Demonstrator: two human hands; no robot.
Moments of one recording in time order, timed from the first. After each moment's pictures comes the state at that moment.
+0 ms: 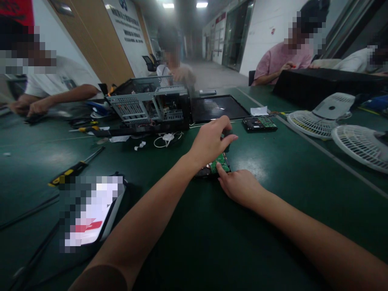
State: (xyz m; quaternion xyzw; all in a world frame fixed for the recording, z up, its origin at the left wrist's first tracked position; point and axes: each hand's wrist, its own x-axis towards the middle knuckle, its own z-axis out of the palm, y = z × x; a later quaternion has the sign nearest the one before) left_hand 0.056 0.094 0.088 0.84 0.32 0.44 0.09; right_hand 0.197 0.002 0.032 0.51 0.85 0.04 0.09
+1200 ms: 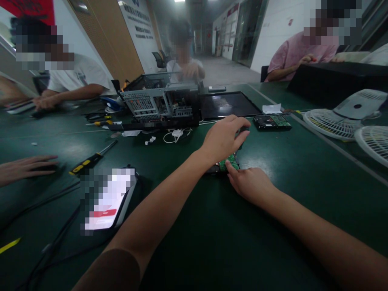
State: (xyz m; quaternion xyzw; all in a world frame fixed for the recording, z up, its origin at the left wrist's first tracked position) left_hand 0.054 0.093 0.089 0.85 0.31 0.41 0.06; right_hand 0.197 0.006 0.031 0.51 0.85 0.07 0.09
